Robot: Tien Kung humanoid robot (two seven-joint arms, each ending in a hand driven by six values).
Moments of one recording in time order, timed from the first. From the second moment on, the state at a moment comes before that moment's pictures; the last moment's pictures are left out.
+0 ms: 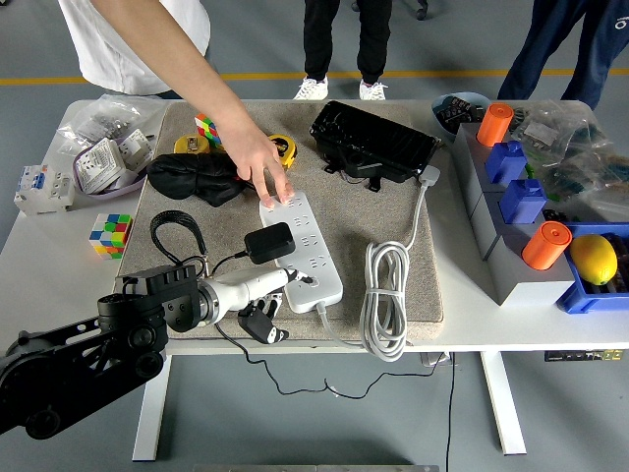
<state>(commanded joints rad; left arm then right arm) -0.52 0.35 -0.60 -1.56 1.59 -0.25 0.53 -0.10 -0.32 0.91 0.51 -0.56 -0.12 0.19</state>
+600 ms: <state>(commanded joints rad) -0.54 0.34 -0.58 -1.55 1.59 -0.26 0.54 -0.10 -0.32 0.92 0.51 -0.56 -0.12 0.19</state>
